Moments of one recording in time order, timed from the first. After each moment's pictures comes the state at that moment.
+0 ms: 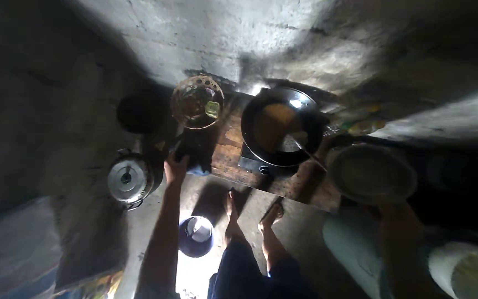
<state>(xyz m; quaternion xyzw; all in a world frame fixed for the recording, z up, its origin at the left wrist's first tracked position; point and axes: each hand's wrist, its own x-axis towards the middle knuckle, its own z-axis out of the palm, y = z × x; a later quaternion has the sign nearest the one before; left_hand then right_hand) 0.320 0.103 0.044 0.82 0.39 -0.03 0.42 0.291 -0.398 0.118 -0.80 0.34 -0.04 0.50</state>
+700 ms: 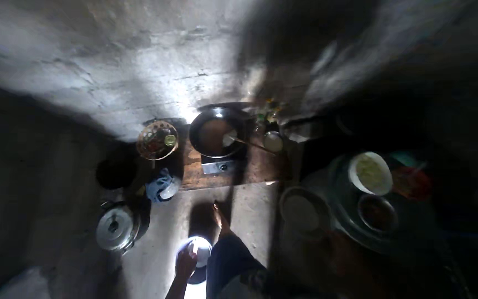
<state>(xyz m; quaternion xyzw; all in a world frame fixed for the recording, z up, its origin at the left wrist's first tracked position) -0.009 0.007 -0.009 0.89 0.16 -0.40 0.17 -0.023 -0.458 0.181 -0.50 0.54 0.04 0.68</state>
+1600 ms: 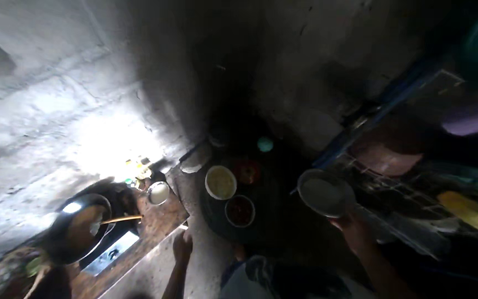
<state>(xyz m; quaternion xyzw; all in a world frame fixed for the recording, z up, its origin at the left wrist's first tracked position) 0.043 -0.572 0.081 0.93 -0.08 -0.27 0.26 -0.294 -0.959 0.241 -0.43 0.58 -0.34 0.60</state>
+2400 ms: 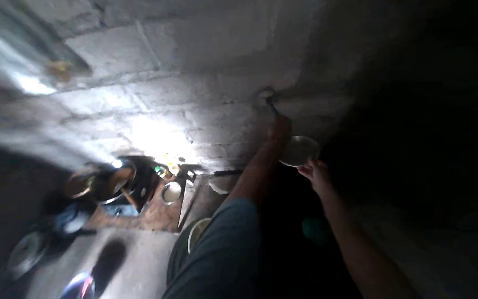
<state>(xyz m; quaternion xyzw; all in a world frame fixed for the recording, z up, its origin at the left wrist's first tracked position) 0.404 -1.256 0.335 0.95 -0.22 -0.09 0.22 0.268 -1.358 0.250 -0.59 0.33 -0.08 0.74</state>
